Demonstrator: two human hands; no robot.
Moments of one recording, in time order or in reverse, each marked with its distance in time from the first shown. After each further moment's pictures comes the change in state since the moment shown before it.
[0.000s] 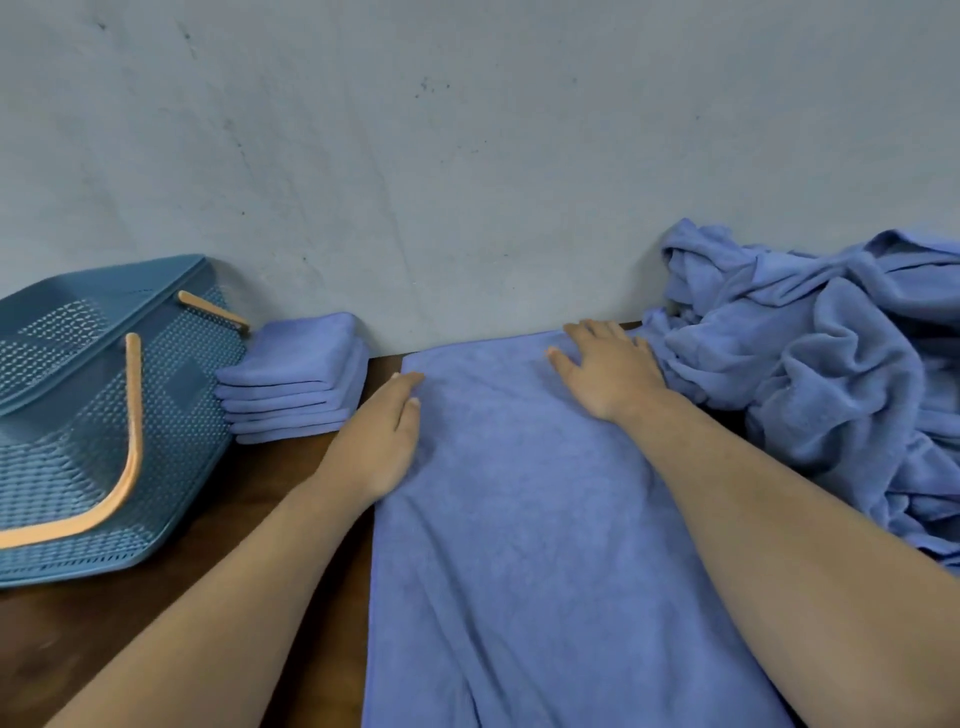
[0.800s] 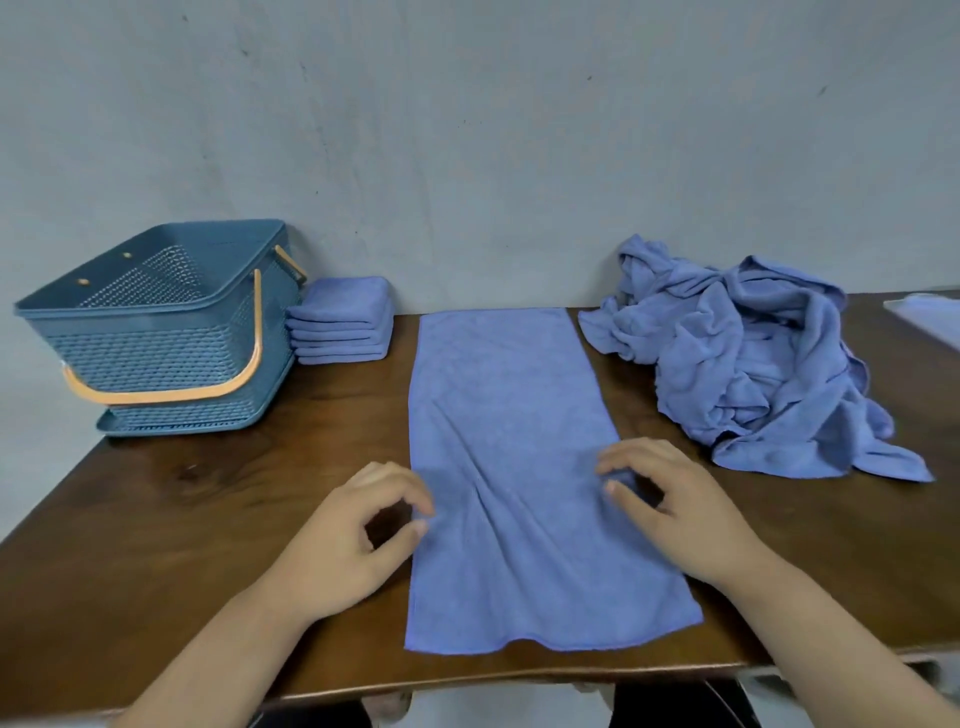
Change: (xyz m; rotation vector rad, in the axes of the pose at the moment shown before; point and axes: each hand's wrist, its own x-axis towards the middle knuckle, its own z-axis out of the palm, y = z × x) left_hand -0.276 0.036 -0.064 -0.204 -0.074 0.465; right_hand -0.329 -0.007 -0.078 0.420 0.084 -0.282
